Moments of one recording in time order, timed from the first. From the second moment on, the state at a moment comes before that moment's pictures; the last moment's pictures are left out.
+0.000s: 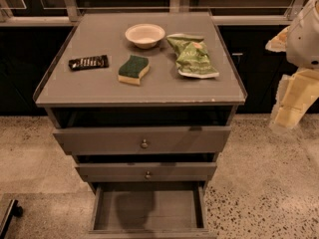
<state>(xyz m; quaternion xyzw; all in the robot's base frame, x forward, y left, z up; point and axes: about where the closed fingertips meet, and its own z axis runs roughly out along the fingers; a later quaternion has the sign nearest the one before) 0.438 -0.217 0.976 -0.60 0.78 -0.03 0.16</state>
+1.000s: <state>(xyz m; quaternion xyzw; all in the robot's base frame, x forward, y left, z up) 0.489 -0.215 0.987 -0.64 0.74 -0.04 0.22</state>
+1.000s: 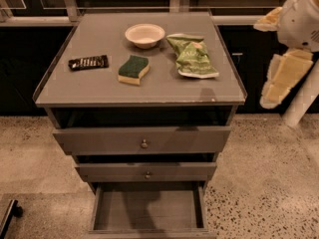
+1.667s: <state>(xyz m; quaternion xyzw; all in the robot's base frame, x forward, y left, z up) 0.616 -0.181 0.964 -0.69 0.67 0.01 0.28</state>
